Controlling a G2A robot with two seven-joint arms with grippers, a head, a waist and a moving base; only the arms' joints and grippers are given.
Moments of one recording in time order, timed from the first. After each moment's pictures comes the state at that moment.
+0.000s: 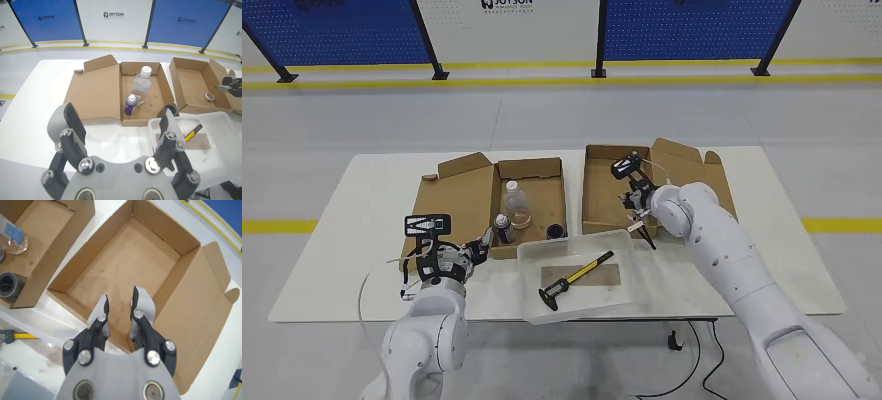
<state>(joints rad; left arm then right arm) 1.63 -1.25 -1.38 -2.18 1.40 0.41 -0.65 -0.63 -1.29 0.86 -0.98 -1.09 -0.23 0.68</state>
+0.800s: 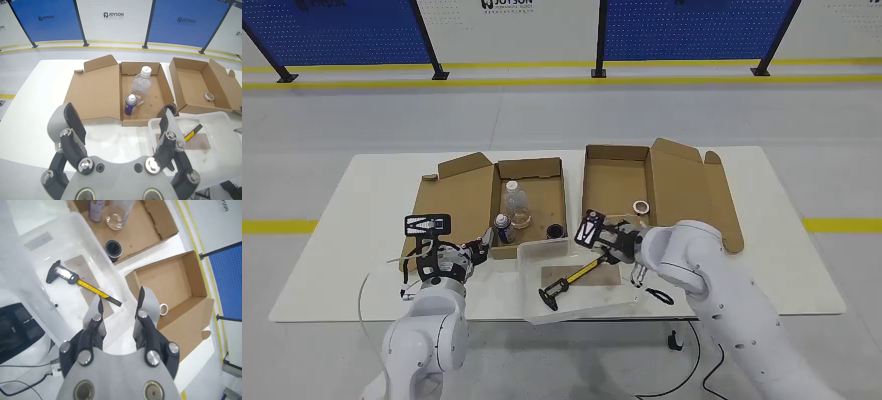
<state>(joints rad) 1.63 -1.25 -1.38 -2.18 1.40 0.41 -0.65 -0.98 -1.19 0.96 -1.71 -1.19 -0.57 1.02</state>
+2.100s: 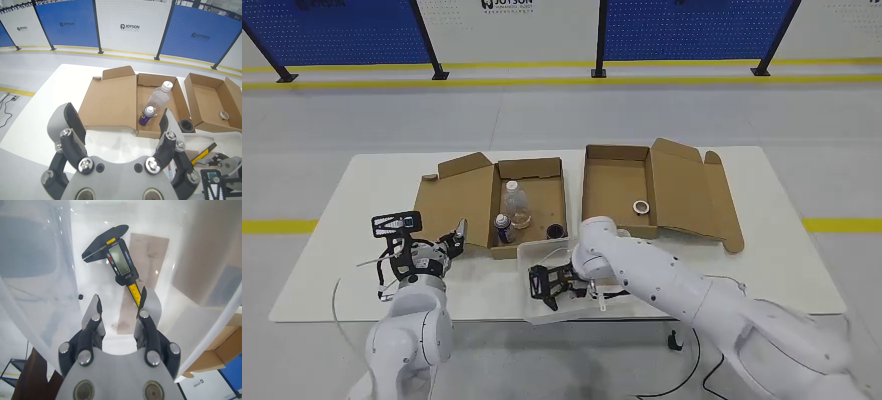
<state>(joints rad) 1.64 -1.25 -1.47 -2.17 1.40 0.44 -0.58 -0.49 -1.42 0.24 -1.11 -0.92 -0.77 1.05</state>
